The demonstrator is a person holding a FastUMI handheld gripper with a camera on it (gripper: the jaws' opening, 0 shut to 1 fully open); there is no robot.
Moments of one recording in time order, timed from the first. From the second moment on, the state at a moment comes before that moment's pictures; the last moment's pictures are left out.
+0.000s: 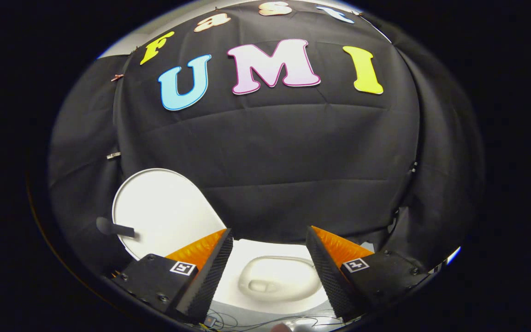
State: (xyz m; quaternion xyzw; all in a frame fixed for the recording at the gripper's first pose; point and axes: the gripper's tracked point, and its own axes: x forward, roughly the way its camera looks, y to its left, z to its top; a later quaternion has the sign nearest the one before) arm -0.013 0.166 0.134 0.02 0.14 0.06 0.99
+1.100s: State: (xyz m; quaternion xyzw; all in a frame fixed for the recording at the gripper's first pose) arm -0.028 0.080 0.055 -0.03 -0.06 0.05 1.00
